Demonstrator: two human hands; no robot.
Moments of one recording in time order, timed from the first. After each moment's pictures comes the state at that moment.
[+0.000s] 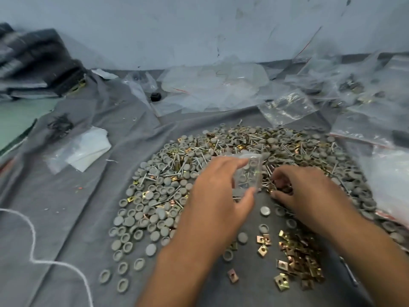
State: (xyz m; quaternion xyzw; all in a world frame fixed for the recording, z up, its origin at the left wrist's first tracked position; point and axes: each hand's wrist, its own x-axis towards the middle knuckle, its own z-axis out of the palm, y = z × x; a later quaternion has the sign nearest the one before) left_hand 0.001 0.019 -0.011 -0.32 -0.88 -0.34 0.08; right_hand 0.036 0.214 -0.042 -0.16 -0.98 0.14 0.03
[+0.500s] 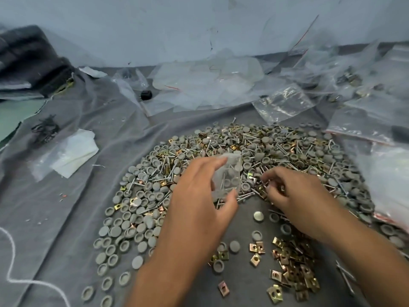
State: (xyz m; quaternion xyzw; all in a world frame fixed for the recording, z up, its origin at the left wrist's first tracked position) left_hand -0.006 0.012 -0.019 -0.28 -0.90 -0.32 0.08; right_hand 0.033 0.213 -0.050 -0.13 -0.95 0.27 0.03
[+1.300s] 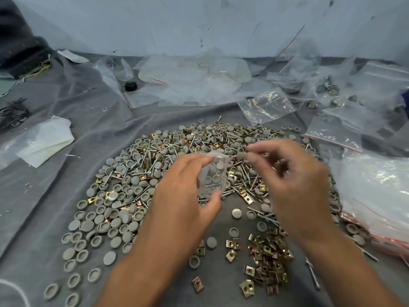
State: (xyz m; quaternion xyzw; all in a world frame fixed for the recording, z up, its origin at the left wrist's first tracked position) left_hand -0.005 0.016 -0.019 -0.30 -0.89 -0.33 0.08; right_hand 0.041 0.198 -0.025 -0.02 -0.86 0.38 0.35
